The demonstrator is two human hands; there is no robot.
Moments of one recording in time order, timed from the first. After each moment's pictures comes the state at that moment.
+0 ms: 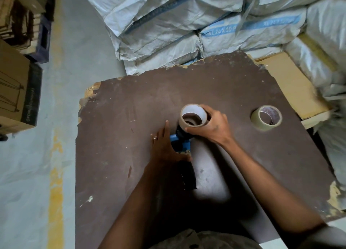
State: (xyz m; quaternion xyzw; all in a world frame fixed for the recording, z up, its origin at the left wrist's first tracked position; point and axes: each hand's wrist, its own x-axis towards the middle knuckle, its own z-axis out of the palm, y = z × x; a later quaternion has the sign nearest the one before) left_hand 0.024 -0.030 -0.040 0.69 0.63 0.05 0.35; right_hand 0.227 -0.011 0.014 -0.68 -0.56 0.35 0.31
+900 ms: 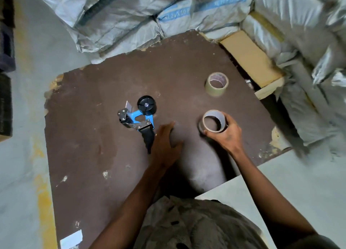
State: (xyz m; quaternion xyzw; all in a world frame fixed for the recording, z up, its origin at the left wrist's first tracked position) left_hand 0.124 -0.176 -0.031 0.71 0.55 0.23 0.38; right_hand 0.362 -0.214 -0.035 -0.80 -0.40 0.27 0.35
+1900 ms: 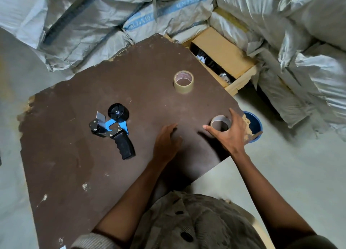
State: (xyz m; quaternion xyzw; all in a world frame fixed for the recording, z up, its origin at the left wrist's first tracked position) left_hand 0.222 -0.198 -0.053 0.76 0.49 0.19 0.36; right_hand 0.441 -0.288 -0.025 -0.86 -0.30 0.20 0.35
